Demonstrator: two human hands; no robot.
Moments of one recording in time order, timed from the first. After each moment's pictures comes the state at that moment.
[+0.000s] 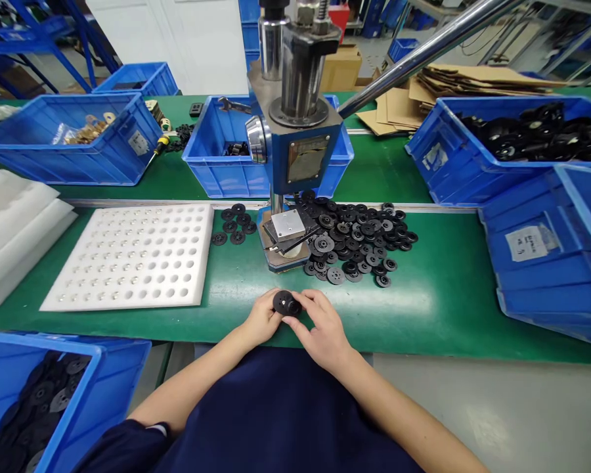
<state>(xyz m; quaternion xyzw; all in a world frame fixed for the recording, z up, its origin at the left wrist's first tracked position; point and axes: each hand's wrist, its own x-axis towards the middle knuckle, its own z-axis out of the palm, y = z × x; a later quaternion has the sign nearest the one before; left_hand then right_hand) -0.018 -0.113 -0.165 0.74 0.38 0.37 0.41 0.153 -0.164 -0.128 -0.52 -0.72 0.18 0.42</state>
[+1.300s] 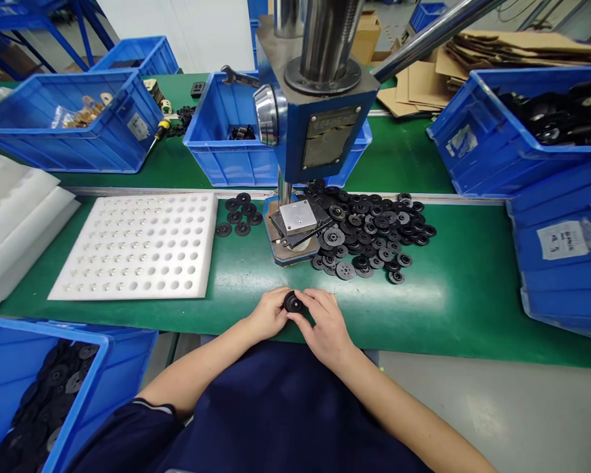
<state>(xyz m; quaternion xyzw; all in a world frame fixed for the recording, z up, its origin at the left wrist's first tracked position) -0.020 -0.113 -0.175 0.79 0.32 0.36 0.38 0.146 -0.163 -0.131 -0.53 -0.75 0.14 0.36</state>
